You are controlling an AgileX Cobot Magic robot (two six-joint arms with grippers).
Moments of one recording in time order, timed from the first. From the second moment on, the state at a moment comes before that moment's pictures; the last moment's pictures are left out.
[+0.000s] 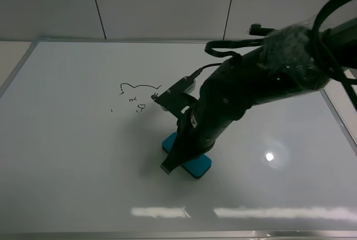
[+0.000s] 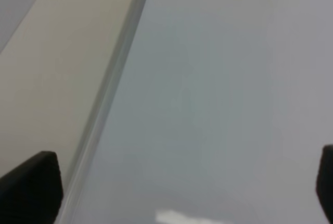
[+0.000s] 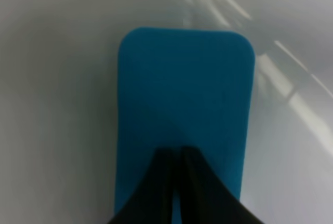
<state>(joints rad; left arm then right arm) 0.01 -0.01 -0.53 0.16 1.06 -0.21 0.93 1.89 -0.97 0.01 0.45 0.03</state>
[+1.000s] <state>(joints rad) 0.01 -0.01 -0.53 0.16 1.06 -0.21 1.12 2.45 -1.94 0.09 0.69 0.05</state>
